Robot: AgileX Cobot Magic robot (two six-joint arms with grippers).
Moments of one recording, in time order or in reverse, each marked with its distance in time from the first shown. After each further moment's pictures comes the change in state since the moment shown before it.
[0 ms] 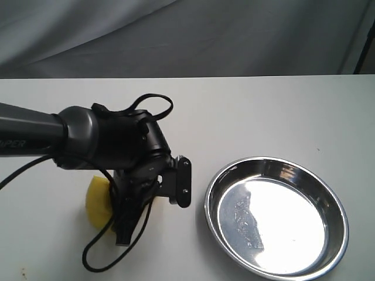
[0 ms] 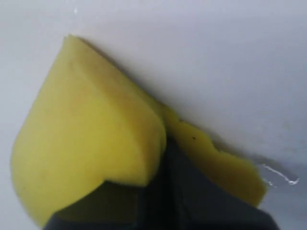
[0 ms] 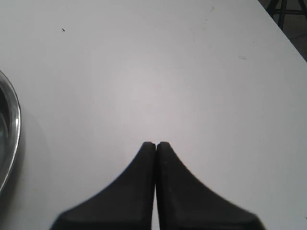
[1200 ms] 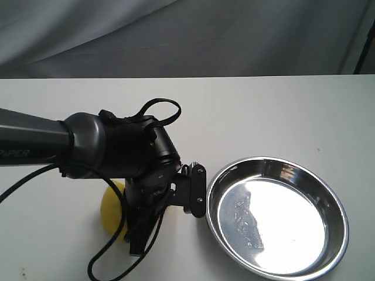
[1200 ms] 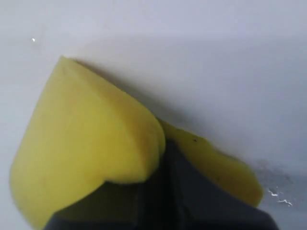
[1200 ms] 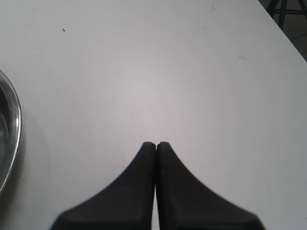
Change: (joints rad) left arm -0.066 0.000 0.000 -0.087 -0.067 0.053; right arm 0.000 0.000 0.000 0.000 0.000 0.000
